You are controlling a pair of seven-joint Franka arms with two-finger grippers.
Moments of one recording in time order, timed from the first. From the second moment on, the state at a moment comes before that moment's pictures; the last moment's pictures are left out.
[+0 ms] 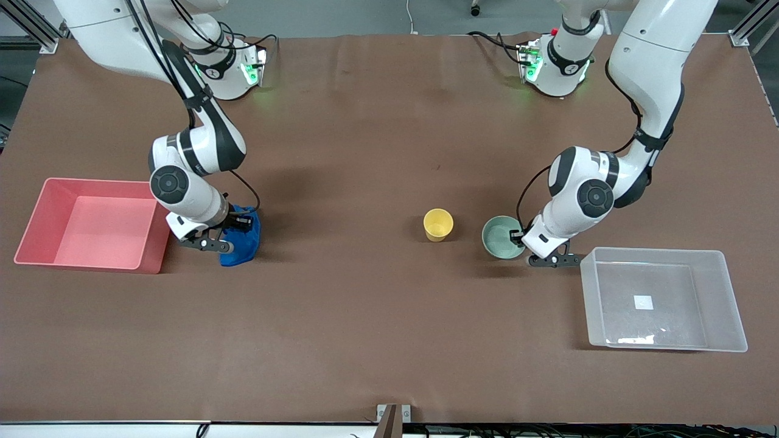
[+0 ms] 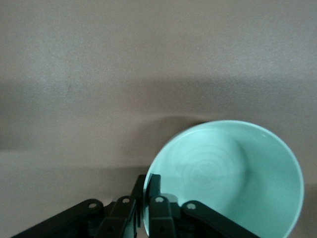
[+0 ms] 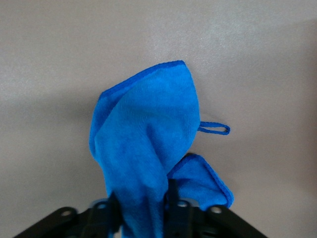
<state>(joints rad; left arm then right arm) -0.10 0.50 -0.20 -2.05 0.00 2.53 -0.28 0.09 0.35 0.11 -2.18 -0.10 2.43 0.43</state>
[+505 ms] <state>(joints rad) -0.04 0.41 -0.19 -1.83 0.01 2.25 -0.25 0.07 0.27 0.11 -1.90 -0.10 1.85 0.44</state>
